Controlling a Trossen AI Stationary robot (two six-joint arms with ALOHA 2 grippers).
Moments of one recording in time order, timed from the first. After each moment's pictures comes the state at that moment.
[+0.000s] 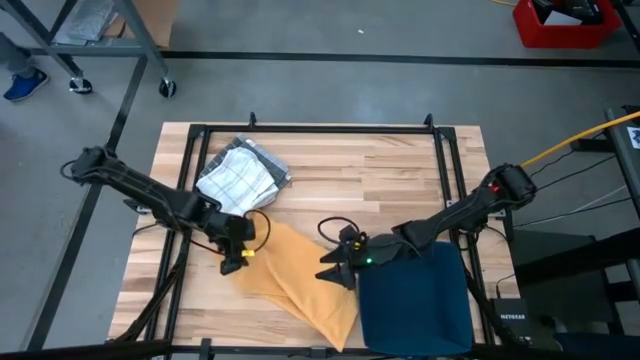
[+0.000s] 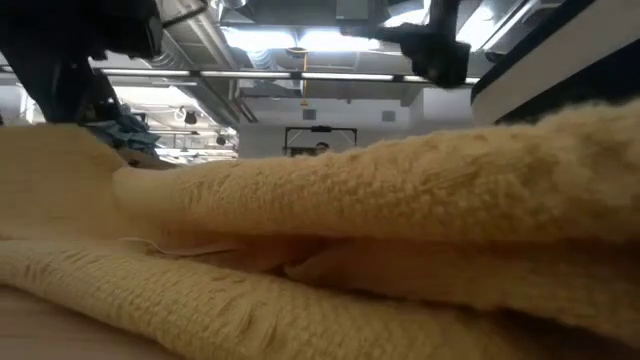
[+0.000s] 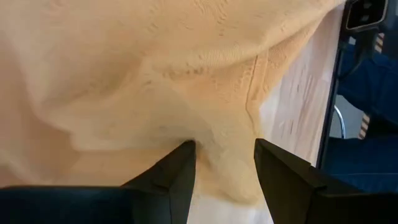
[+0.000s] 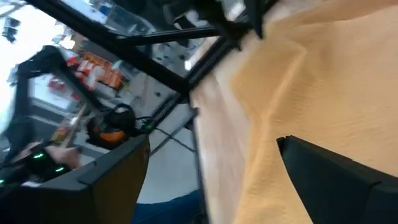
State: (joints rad) left arm -0.36 1.10 0.69 -0.57 0.17 -0.70; right arm 0.43 1.62 0.91 0.43 0.19 0.99
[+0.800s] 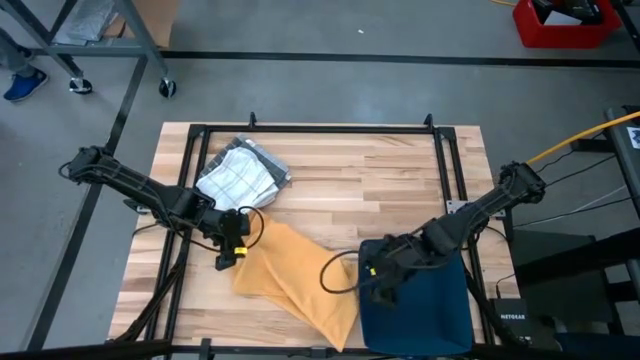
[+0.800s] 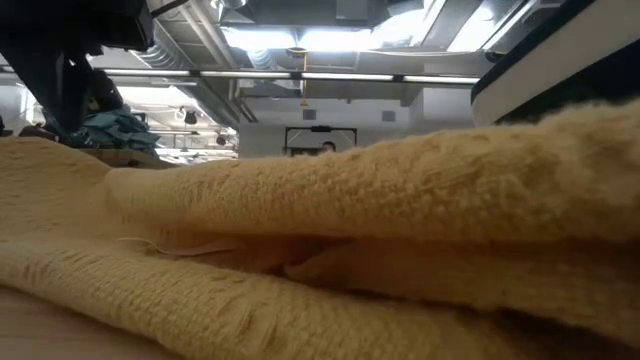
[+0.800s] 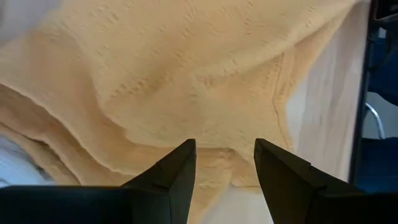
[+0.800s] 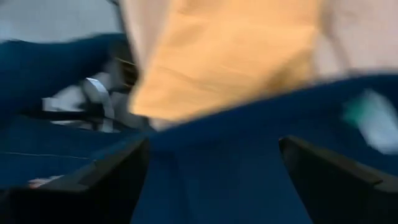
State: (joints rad) left arm -0.36 1.02 0.69 -0.69 0.07 -0.62; right arm 0.56 1.55 1.39 -0.84 -0.01 0.90
